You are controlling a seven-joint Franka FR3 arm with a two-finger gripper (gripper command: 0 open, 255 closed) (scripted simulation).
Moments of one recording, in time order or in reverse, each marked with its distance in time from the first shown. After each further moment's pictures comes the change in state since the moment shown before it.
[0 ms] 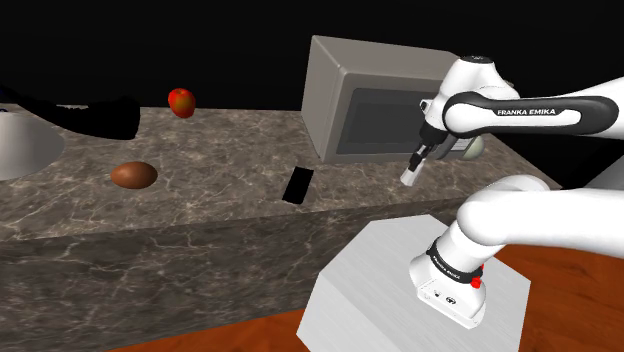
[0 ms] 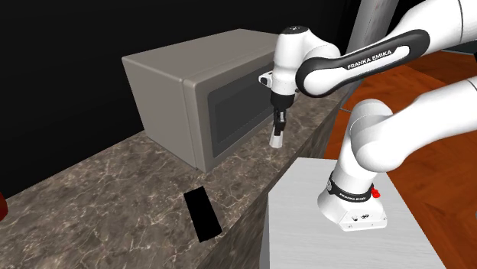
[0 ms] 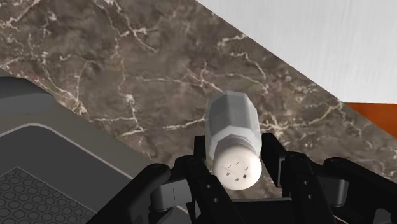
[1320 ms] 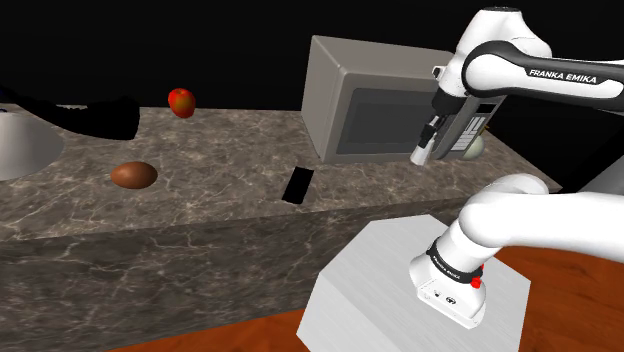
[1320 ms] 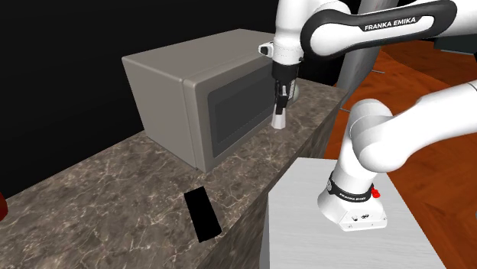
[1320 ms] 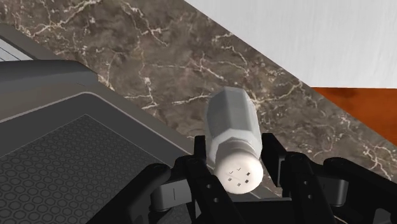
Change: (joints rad) arm 0.053 -0.068 0.089 0.211 0.101 -0.280 -0.001
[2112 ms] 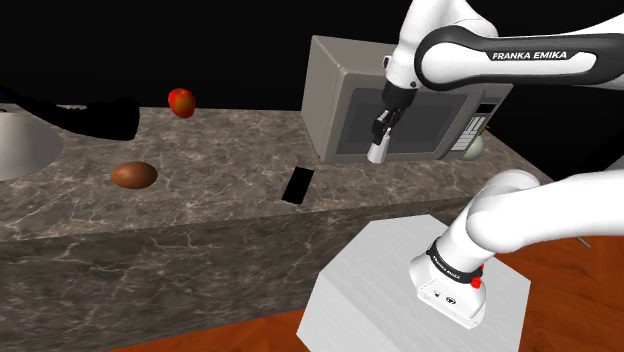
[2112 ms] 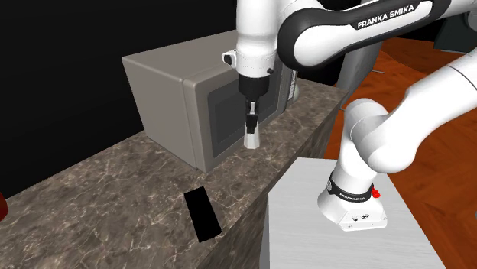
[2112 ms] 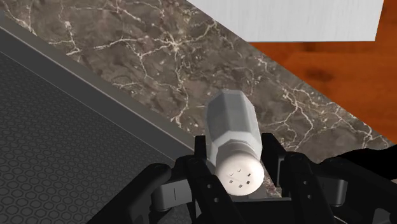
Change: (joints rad) arm 0.177 0.239 0.267 0.145 0.208 0.059 0.292
